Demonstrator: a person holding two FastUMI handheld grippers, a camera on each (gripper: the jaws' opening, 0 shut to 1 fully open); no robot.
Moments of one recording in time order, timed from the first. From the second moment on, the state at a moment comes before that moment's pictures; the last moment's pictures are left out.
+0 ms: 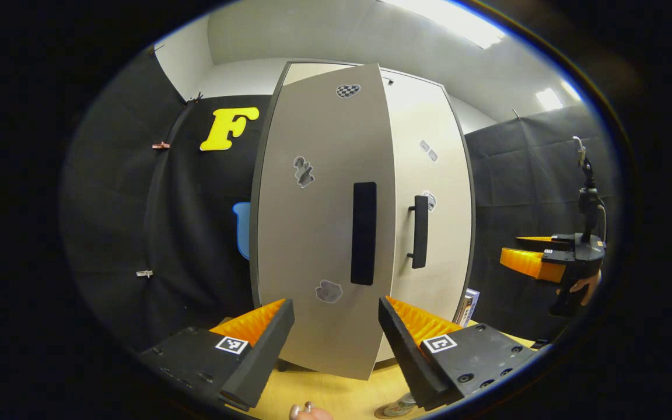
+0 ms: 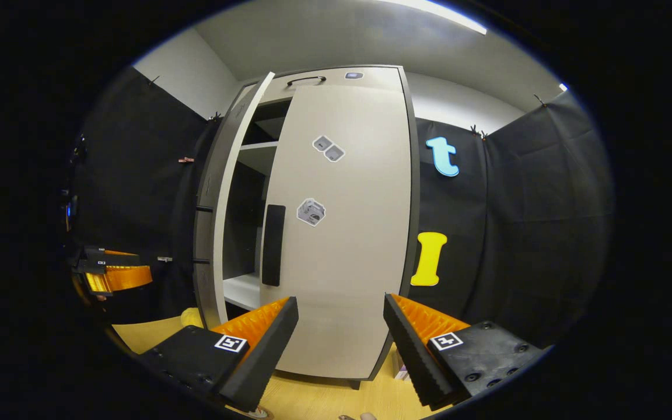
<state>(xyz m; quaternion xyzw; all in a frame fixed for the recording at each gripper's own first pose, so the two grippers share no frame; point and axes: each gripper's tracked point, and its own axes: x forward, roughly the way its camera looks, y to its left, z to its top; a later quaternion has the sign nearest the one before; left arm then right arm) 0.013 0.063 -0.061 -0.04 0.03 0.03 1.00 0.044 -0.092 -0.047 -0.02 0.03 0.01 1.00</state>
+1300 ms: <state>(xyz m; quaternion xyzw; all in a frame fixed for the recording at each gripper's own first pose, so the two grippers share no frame) 0.004 0.049 -0.053 -0.07 0.01 0.01 1.00 0.027 -0.087 -0.029 -0.01 0.02 0.00 1.00</state>
